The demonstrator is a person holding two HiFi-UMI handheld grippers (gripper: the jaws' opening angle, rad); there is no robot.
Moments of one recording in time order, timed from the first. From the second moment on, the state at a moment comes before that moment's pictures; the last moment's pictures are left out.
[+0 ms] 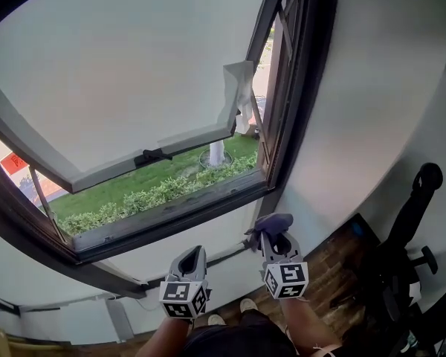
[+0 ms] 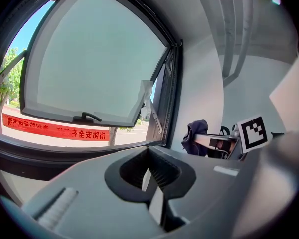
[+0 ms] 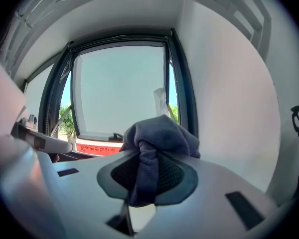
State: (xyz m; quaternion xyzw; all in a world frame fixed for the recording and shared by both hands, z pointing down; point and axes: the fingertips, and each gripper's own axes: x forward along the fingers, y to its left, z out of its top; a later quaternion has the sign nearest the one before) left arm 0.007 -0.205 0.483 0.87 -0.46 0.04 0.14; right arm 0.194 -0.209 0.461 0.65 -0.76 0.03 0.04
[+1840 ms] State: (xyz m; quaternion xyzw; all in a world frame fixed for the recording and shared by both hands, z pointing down) left arm 0.041 -0.292 0.486 0.82 -0.55 0.08 0.13; right arm 0.254 -0.410 0.556 0.66 -0.73 0.06 0.17
